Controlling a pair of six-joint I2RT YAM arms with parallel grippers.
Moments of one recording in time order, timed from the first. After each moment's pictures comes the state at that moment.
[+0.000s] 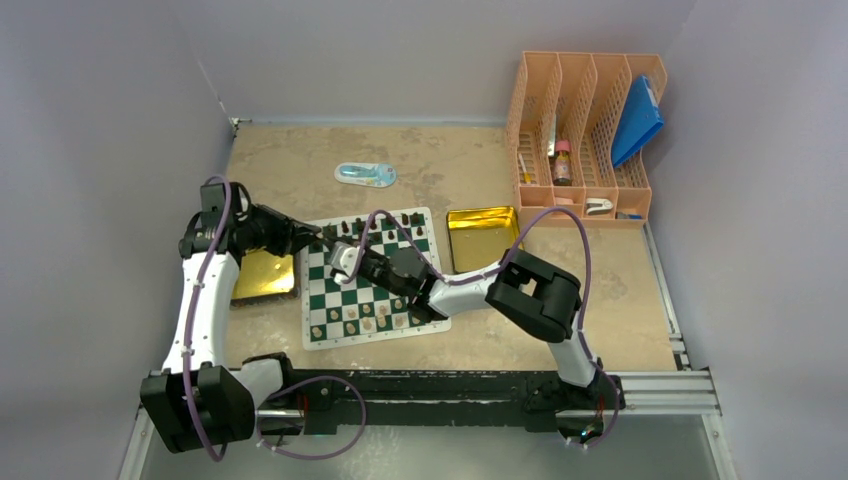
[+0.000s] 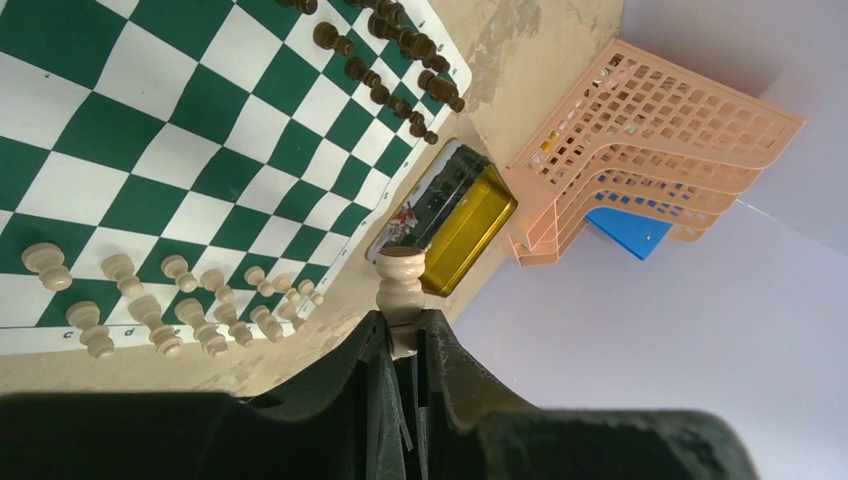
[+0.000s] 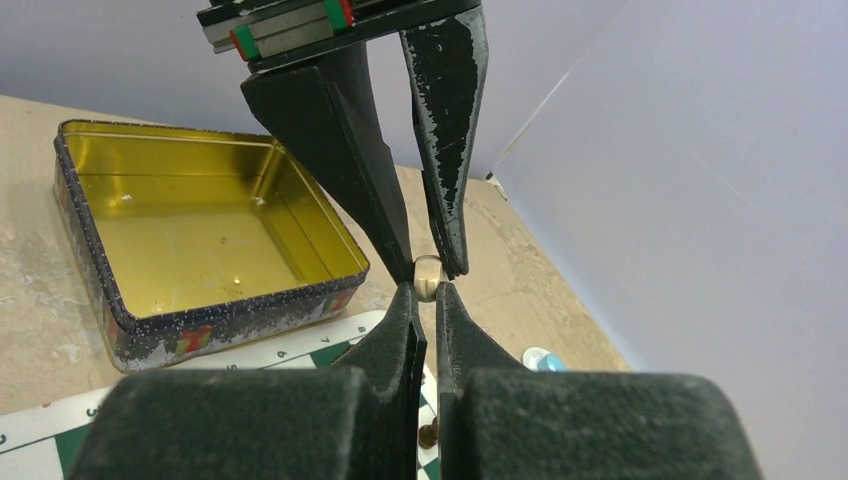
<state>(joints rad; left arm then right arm) 0.19 1.10 0.97 -0.78 0.55 -1.09 1.12 2.04 1.11 1.13 -0.02 -0.55</state>
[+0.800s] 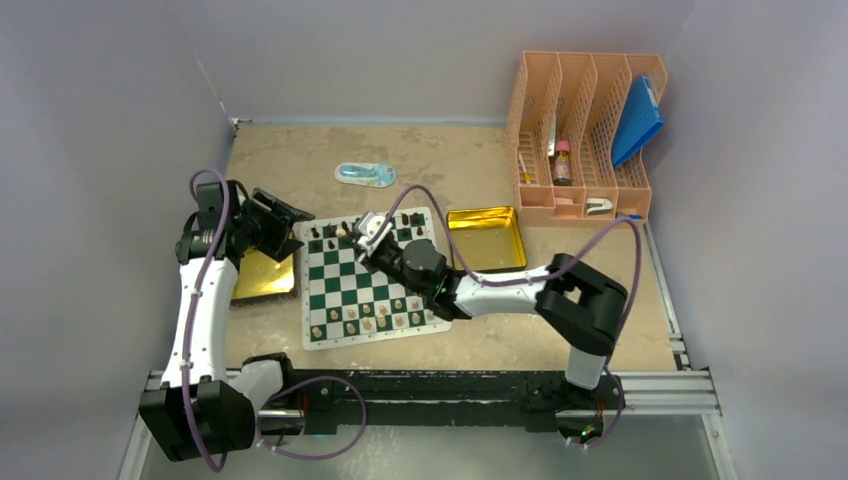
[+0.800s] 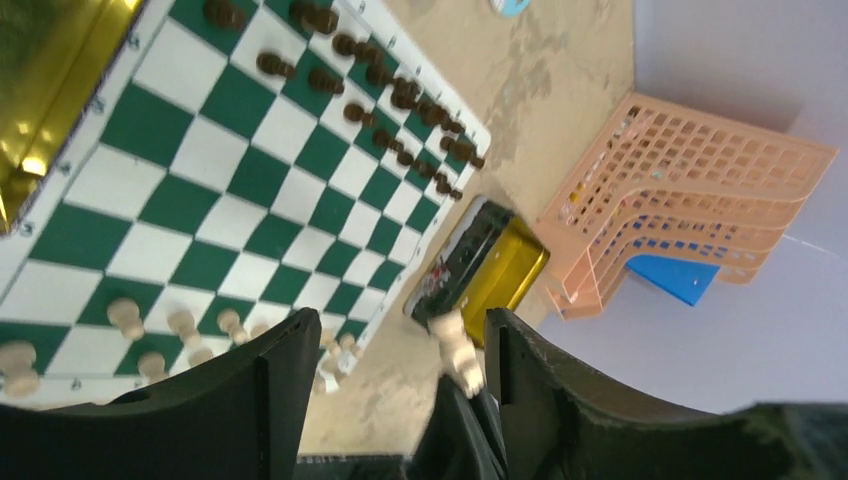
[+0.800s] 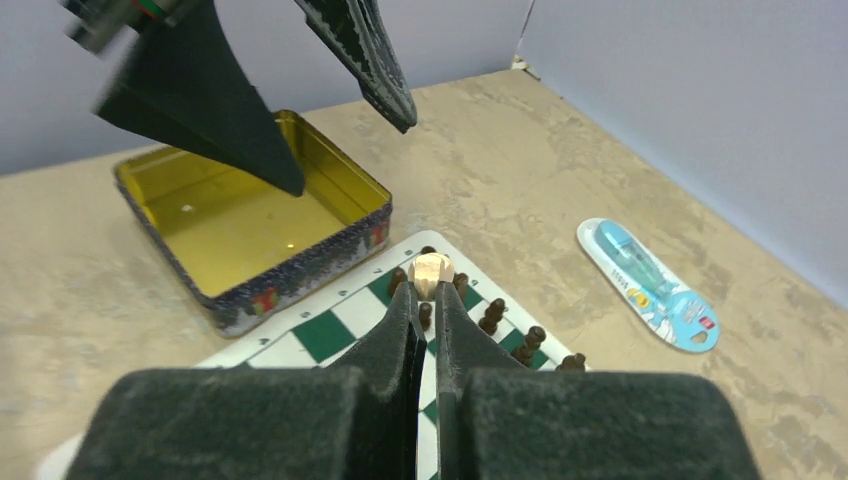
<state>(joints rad) 0.17 1.06 1.00 -0.80 0.41 -1.02 1.11 1.85 0.99 0.94 0.14 -0.20</state>
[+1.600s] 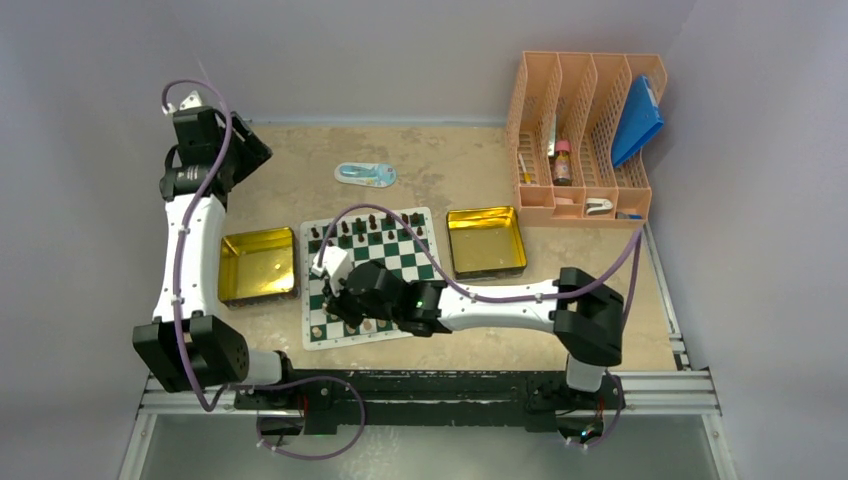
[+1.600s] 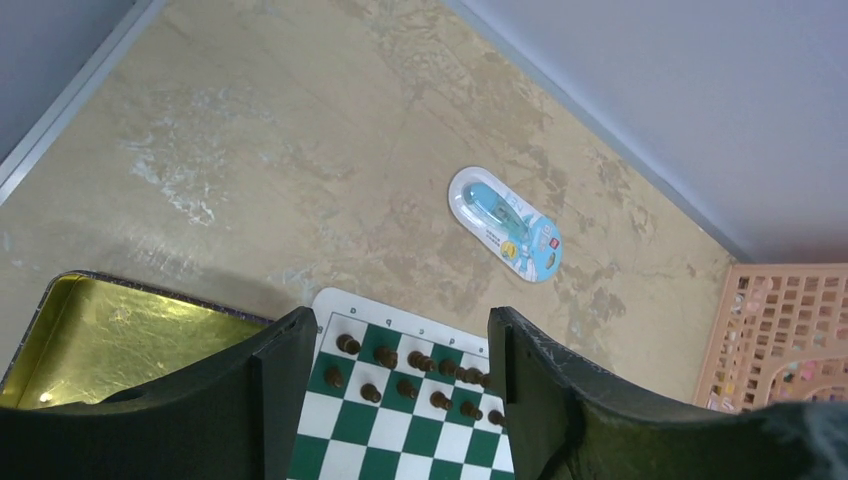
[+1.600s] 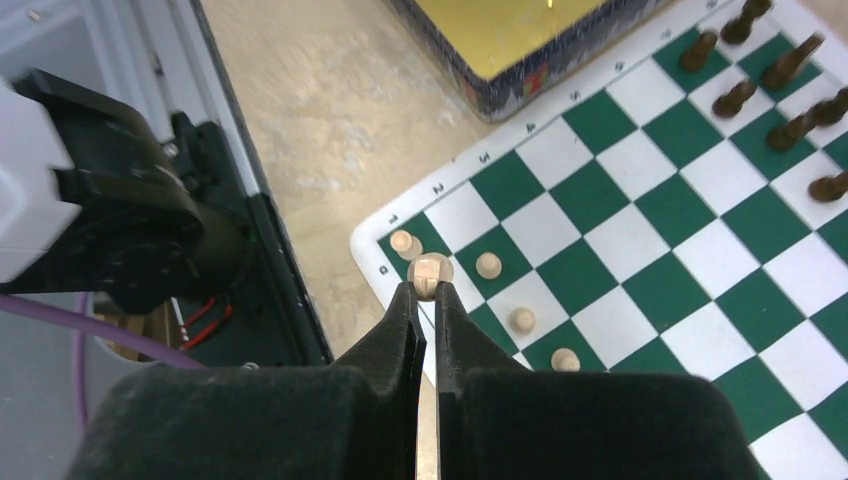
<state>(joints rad) 0.18 1.36 1.41 -0.60 0.00 -0.54 1.30 1.76 1.25 0.08 0.08 0.21</state>
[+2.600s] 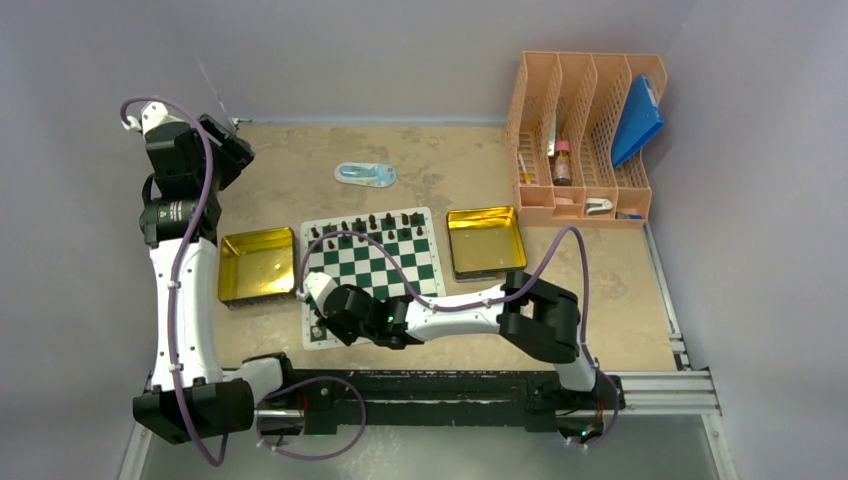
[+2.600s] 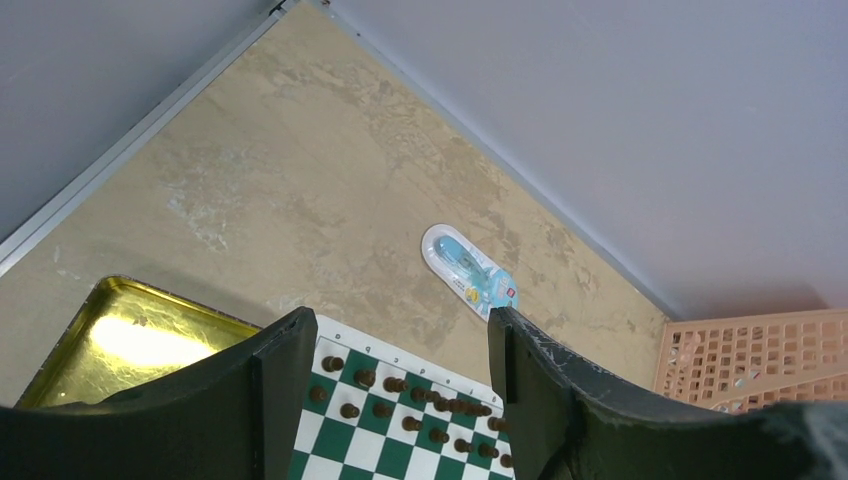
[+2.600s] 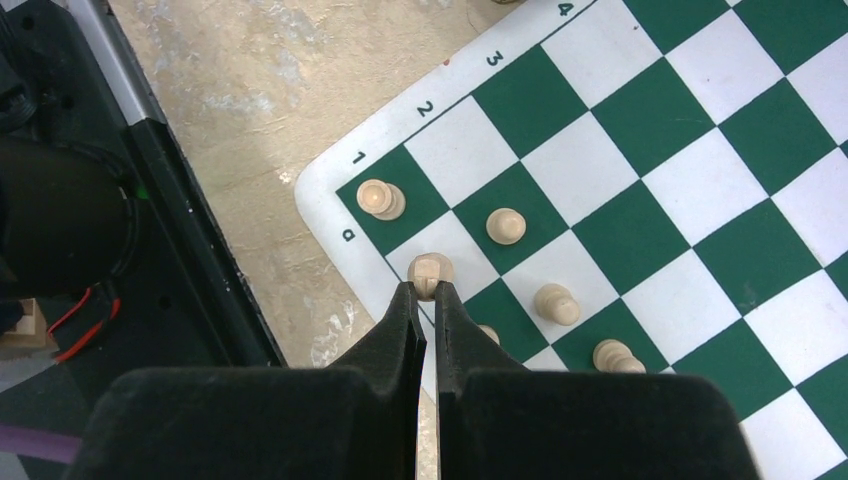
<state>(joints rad) 0.20 1.14 1.39 -0.61 -0.06 -0.59 1.36 2.00 1.34 -0.02 0.16 0.22</state>
